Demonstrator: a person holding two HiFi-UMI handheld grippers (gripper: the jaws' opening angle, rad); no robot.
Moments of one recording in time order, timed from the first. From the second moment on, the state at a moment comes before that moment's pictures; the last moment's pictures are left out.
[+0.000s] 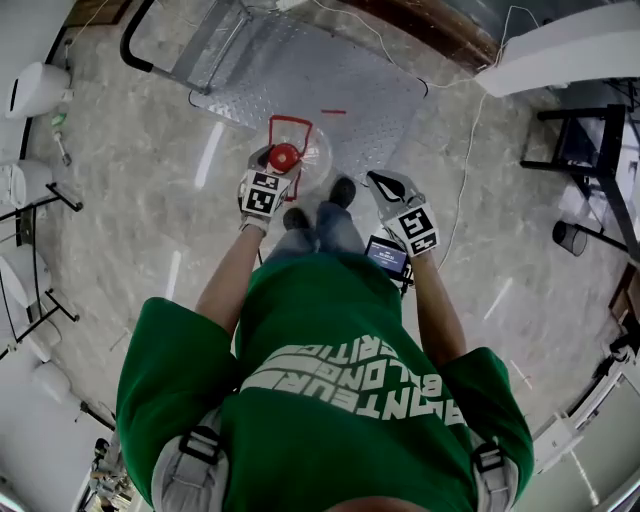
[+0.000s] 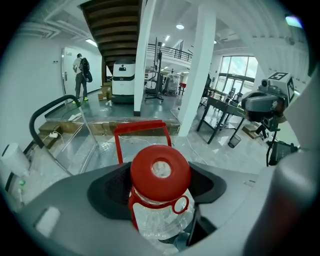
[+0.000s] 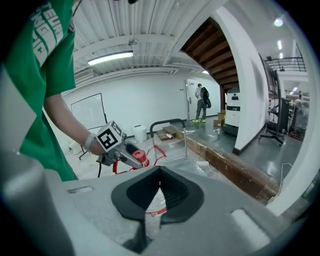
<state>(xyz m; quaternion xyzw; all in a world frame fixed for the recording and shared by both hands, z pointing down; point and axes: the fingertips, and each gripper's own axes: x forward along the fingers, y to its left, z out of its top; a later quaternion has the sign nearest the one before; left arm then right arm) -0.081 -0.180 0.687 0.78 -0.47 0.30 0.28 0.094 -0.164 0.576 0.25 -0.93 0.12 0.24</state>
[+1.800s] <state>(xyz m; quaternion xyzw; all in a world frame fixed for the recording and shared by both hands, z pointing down) 0.004 -0.371 0.802 0.85 -0.27 0.40 0.23 0.138 -0.293 0.575 0.39 -0.85 0.20 0.29</state>
